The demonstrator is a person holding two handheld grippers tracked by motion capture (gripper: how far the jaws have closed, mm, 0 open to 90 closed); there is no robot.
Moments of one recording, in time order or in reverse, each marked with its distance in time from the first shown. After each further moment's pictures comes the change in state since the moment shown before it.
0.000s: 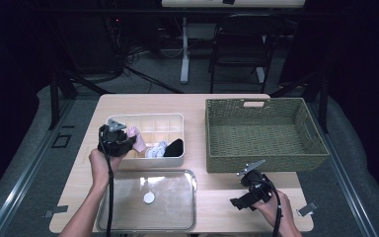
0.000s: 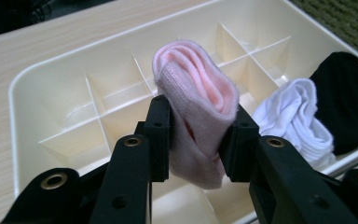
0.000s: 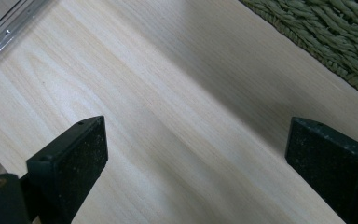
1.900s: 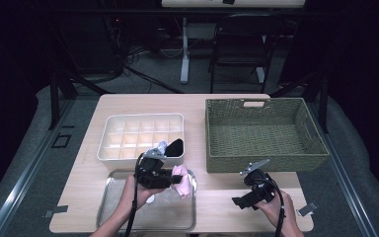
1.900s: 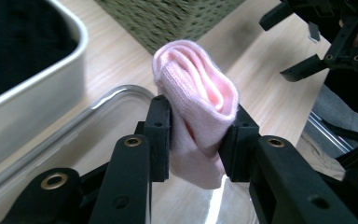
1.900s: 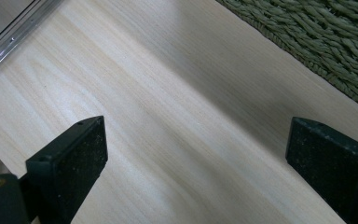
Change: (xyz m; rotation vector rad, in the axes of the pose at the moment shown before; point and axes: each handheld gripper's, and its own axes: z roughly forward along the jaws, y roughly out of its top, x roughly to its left) left arm -0.113 -0.019 -0.025 0.102 -0.594 0.050; right arm -0.002 -0.003 -0.007 -0.044 -0.002 0.029
